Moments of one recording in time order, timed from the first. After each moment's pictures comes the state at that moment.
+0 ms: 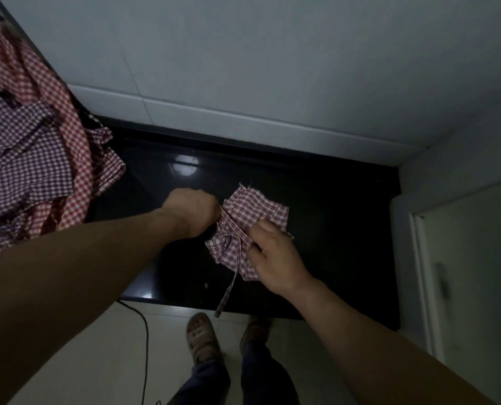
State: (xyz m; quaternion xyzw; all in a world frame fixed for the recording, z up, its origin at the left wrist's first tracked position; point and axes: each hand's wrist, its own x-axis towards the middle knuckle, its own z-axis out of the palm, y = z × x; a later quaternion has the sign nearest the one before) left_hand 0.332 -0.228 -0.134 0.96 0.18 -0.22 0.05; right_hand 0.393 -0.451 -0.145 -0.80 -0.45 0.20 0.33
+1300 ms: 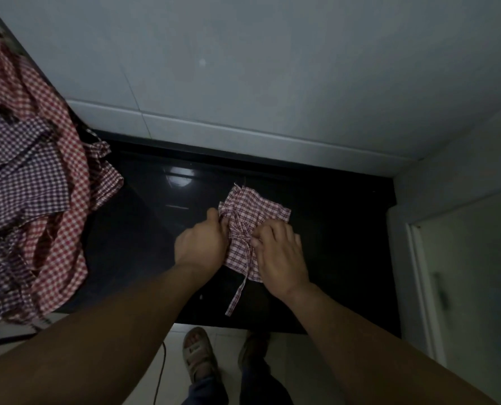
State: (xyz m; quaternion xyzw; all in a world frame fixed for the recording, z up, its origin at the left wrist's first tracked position) left_hand 0.314 -0.291 -0.159 0.89 0.38 -0.02 0.25; right_hand 0.408 -0.452 -0.176 -0.89 -0.42 0.05 0.15
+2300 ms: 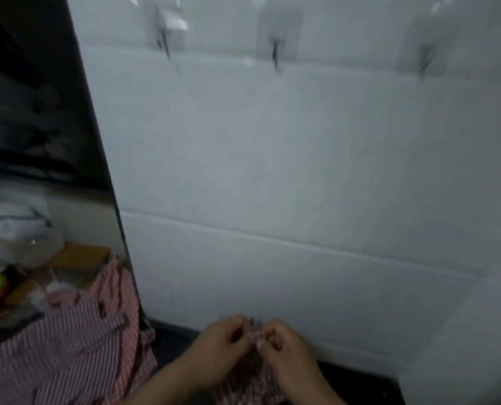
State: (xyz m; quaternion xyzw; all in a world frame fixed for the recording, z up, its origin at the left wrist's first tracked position) left_hand 0.344 -0.226 0.063 0.84 0.20 0.12 0.49; right_hand 0.463 -0.374 0.058 -0.77 -0.35 0.25 0.48
